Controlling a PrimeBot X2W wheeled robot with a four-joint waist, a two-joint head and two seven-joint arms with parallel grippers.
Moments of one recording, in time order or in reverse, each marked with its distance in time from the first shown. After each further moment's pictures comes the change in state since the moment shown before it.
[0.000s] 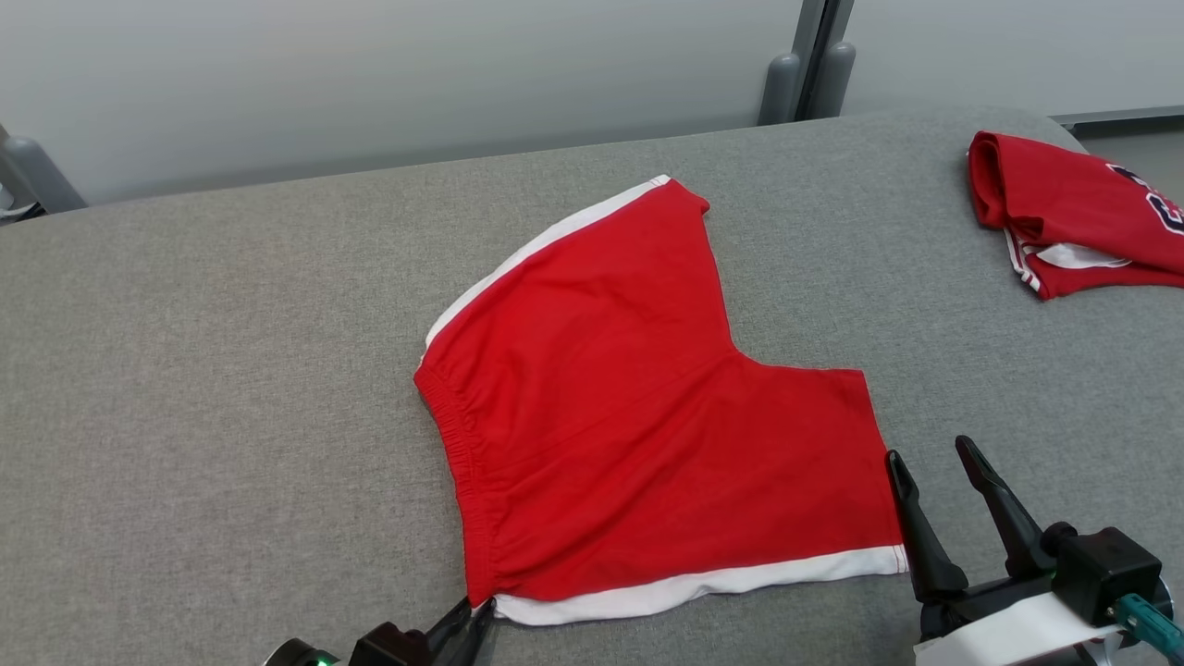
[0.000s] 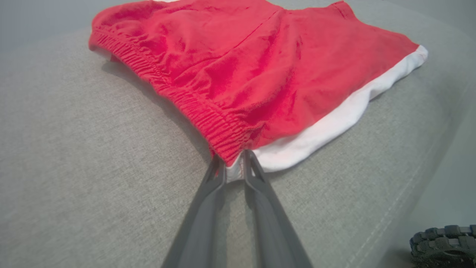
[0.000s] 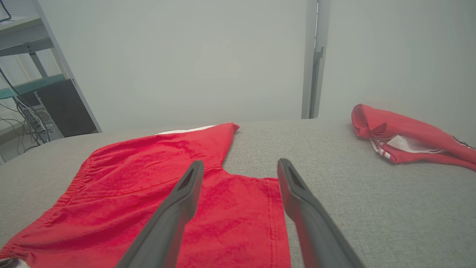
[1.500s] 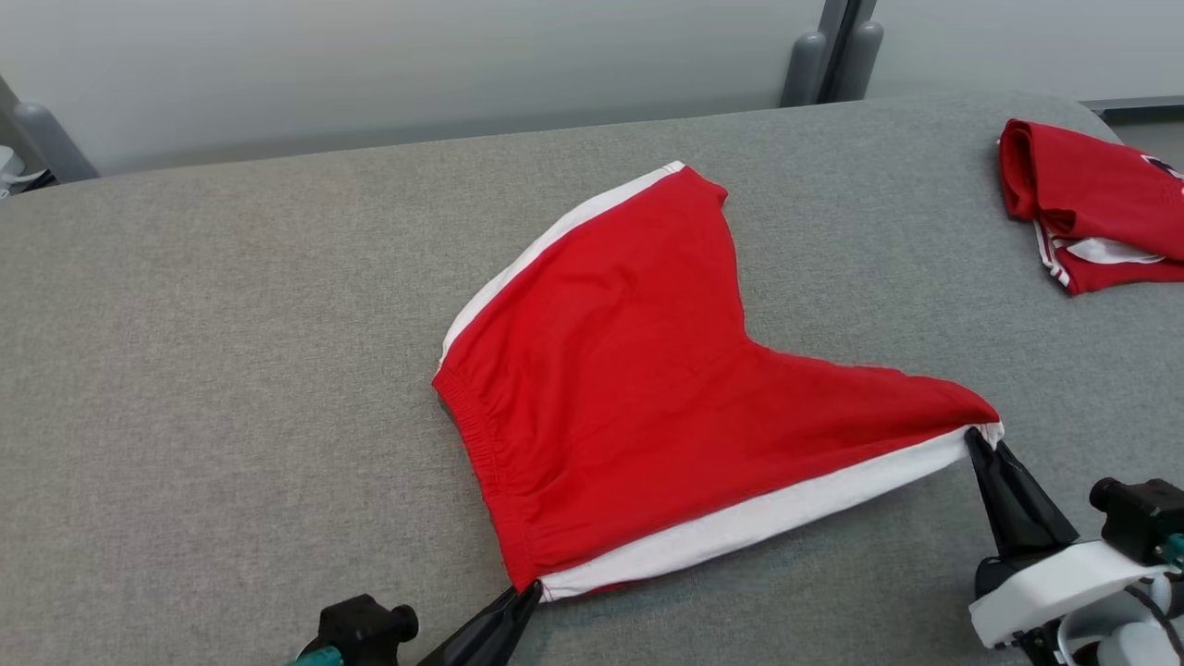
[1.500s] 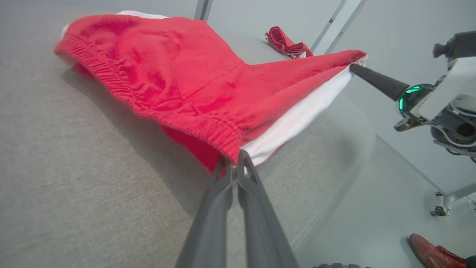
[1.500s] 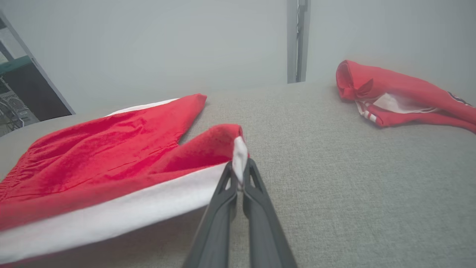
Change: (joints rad) left arm -0.023 0.155 -0.250 -0.250 -0.506 0.000 0.028; right arm -0.141 -0.103 0.026 0.261 0.179 0.000 -0.002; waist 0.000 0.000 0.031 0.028
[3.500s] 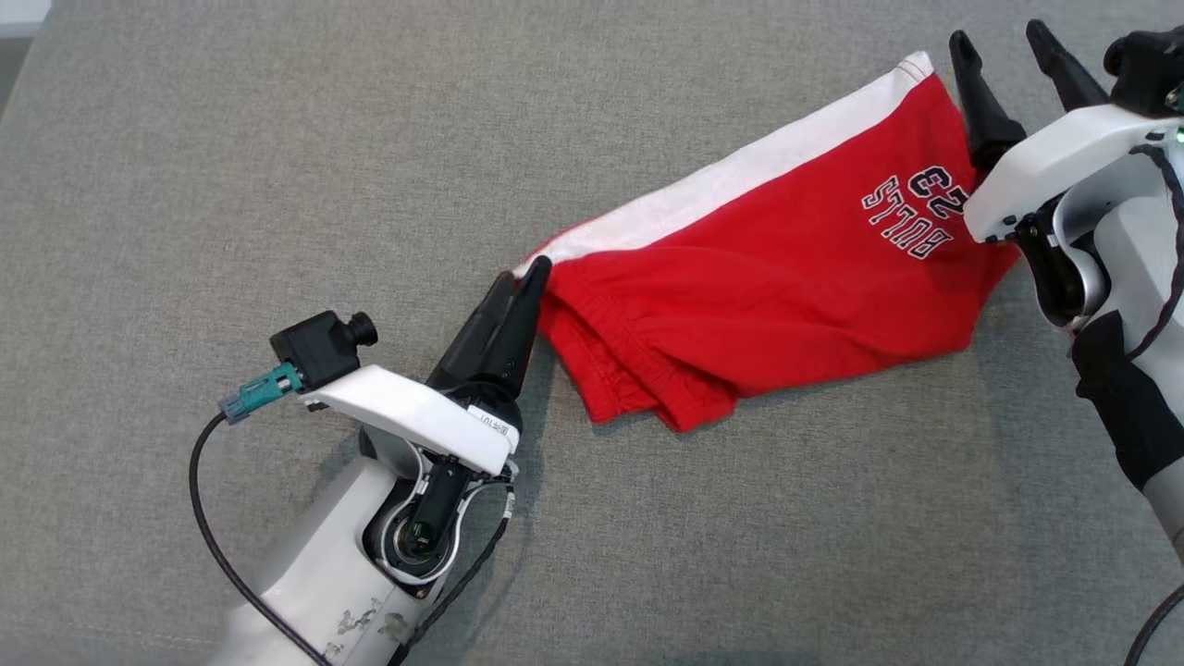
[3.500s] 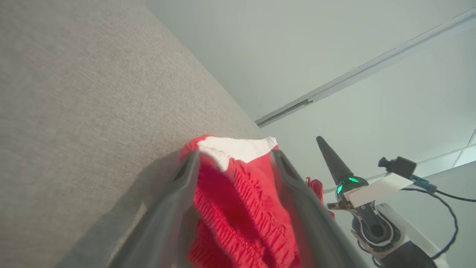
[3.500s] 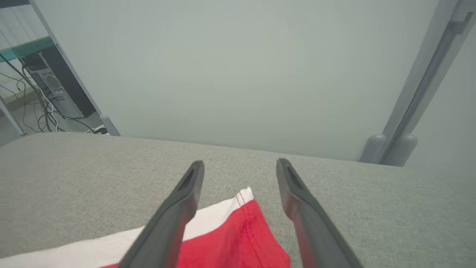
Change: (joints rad) left arm -0.494 -0.175 0.033 0.198 -0.709 0.000 0.029; right arm -0.929 -0.004 0.333 0.641 0.140 0.000 0.002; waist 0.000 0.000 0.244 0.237
